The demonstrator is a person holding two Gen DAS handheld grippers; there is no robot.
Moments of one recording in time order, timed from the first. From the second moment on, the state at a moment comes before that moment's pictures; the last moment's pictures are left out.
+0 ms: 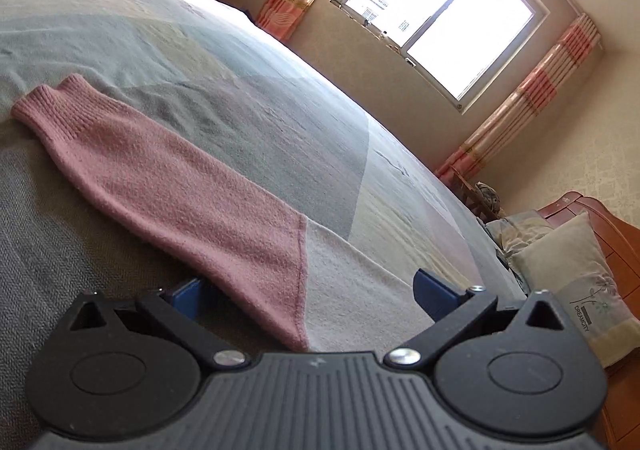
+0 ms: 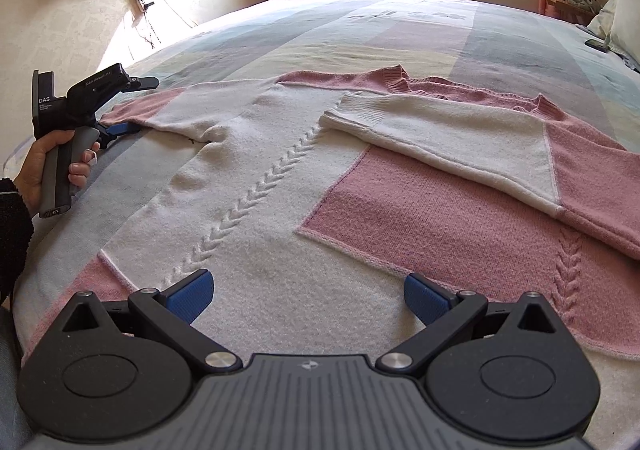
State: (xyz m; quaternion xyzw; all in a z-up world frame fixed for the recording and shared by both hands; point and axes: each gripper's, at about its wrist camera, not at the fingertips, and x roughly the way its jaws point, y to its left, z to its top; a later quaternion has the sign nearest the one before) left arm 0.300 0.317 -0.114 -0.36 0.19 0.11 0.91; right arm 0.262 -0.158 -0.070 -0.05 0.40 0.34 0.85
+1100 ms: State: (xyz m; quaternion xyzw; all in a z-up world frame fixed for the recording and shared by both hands) left arm 0.318 0.306 -0.081 -0.38 0.11 0.08 0.92; right arm 0.257 -0.162 -0.061 0.00 0.40 0.37 0.84
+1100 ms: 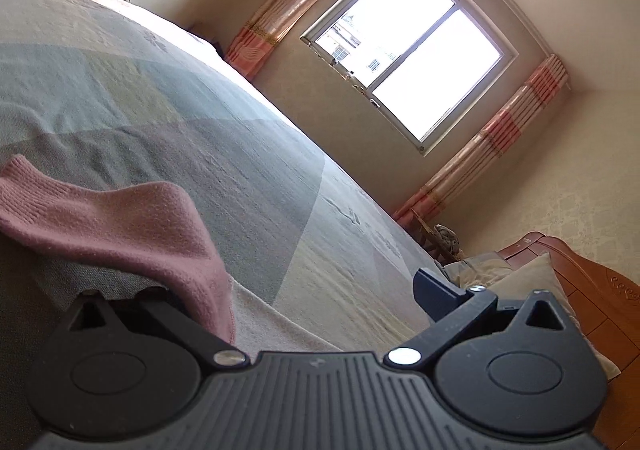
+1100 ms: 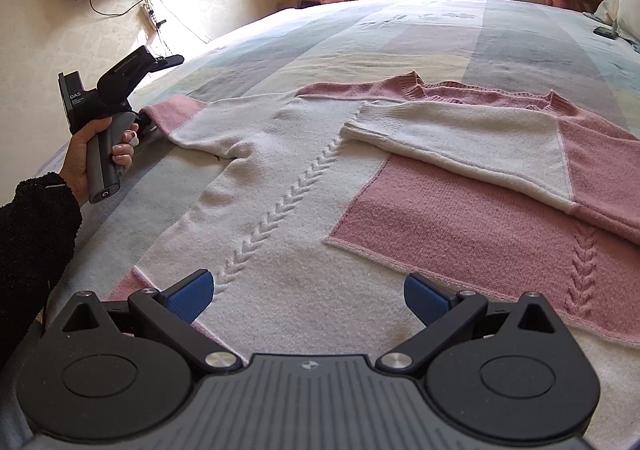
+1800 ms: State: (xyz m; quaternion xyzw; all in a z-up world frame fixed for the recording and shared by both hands) left arm 0.341 0.220 0.011 -0.35 0.12 0.06 0.93; right arm 0.241 -0.171 -0.039 -0.02 0.40 0.39 0.83
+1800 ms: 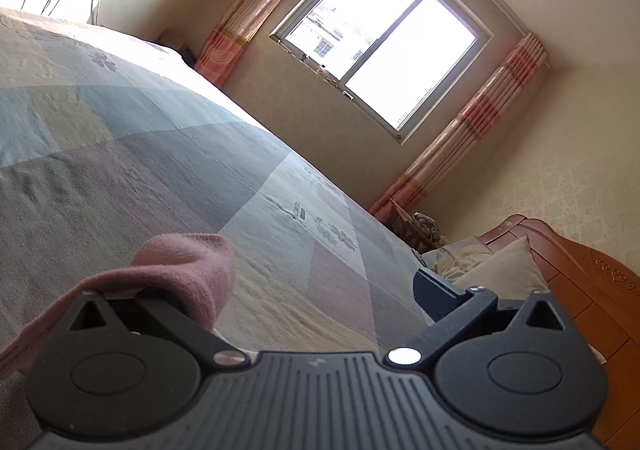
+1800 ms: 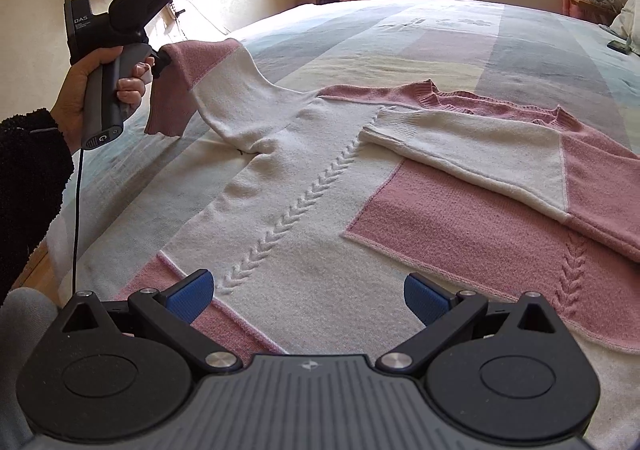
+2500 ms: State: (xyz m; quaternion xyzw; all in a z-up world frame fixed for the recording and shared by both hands) left arm 0.386 0.095 0.058 -0.27 0.21 -0.01 0.94; right arm 0.235 -0.221 -0.025 0.02 0.38 0.38 0.84
